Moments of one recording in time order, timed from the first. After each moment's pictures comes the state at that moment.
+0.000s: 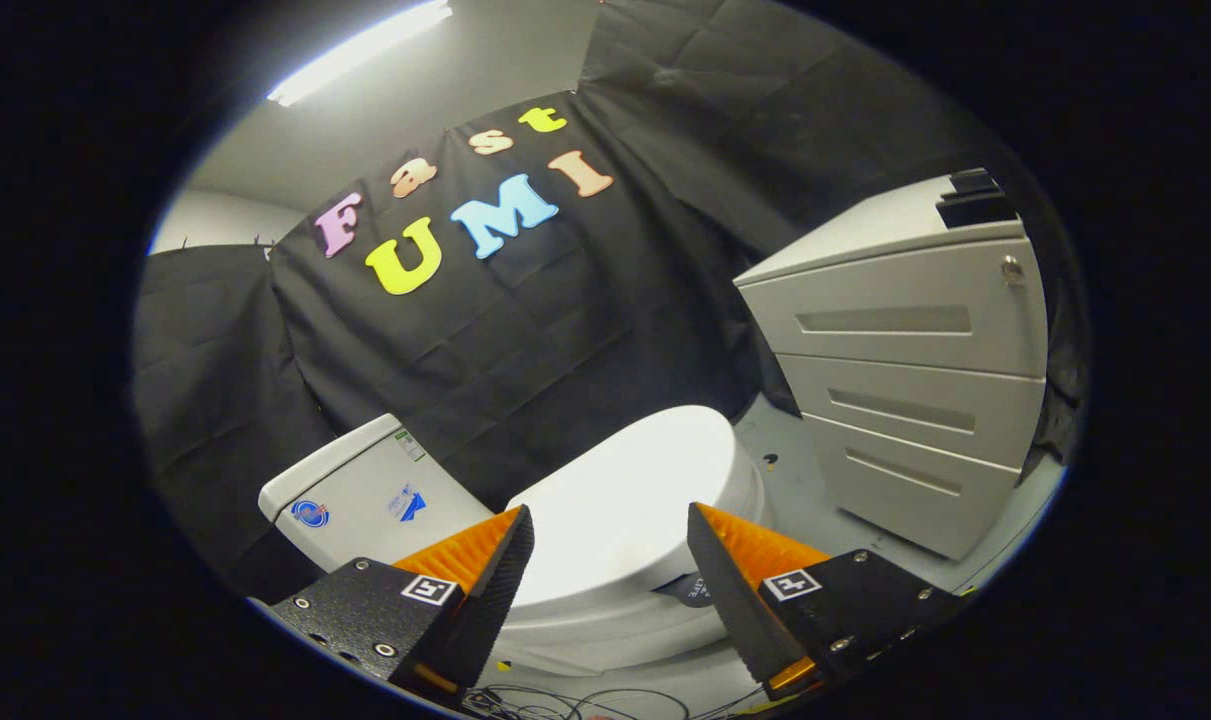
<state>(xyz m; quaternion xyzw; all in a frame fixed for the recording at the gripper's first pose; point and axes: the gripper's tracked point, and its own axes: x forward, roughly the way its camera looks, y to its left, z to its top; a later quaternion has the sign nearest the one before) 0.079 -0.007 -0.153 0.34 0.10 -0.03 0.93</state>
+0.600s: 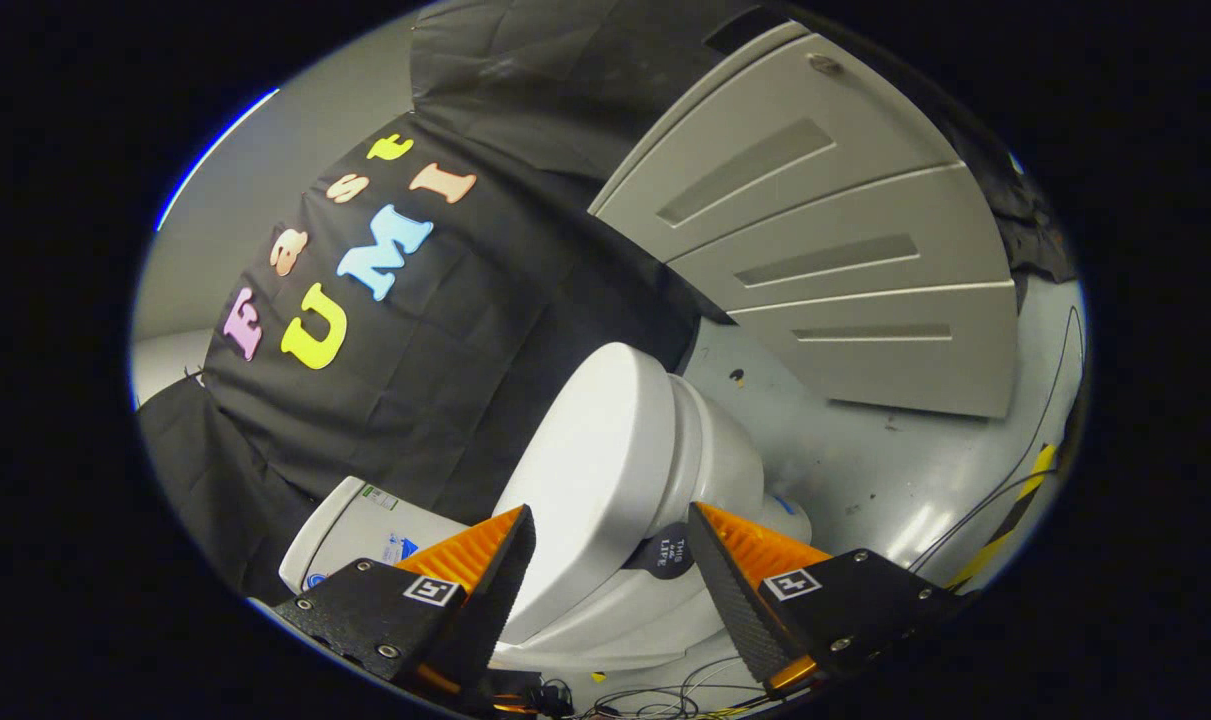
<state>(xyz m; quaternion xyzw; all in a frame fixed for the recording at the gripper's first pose) 0.089 -0.014 -0.234 0.52 0.15 -0.09 0.84</state>
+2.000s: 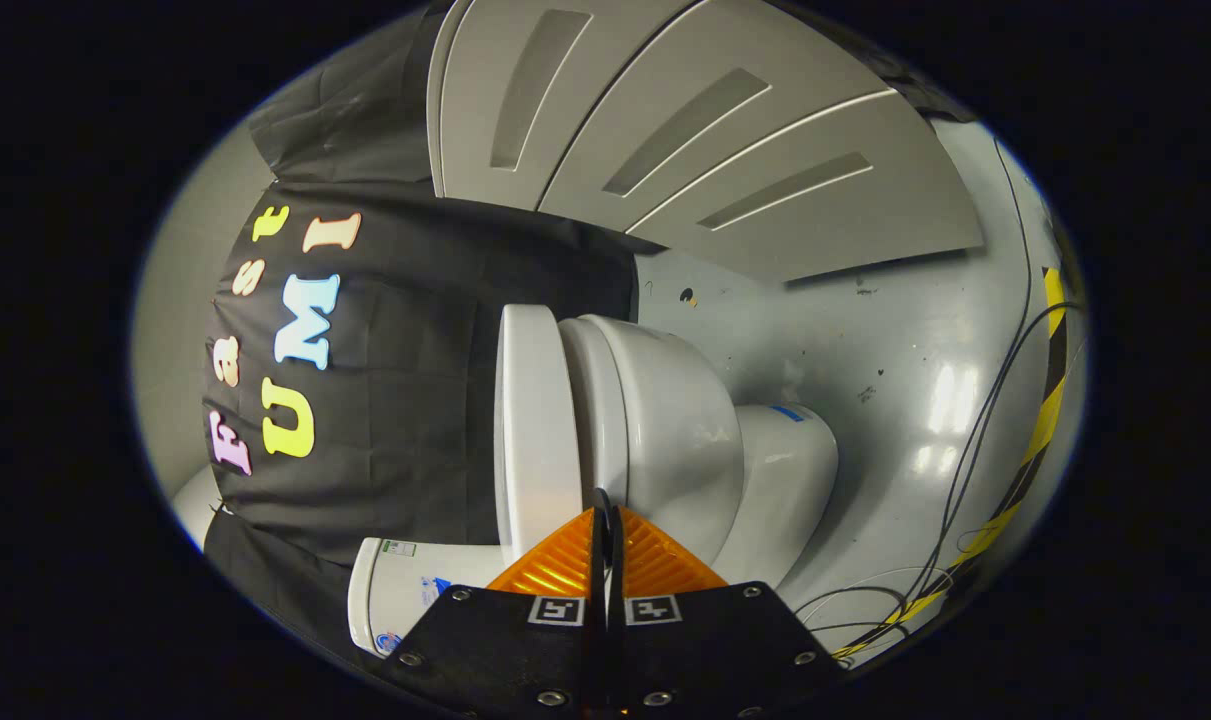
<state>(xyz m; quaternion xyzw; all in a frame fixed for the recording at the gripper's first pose) 0.098 -0.006 -0.286 0.66 0.18 -0.11 0.72</state>
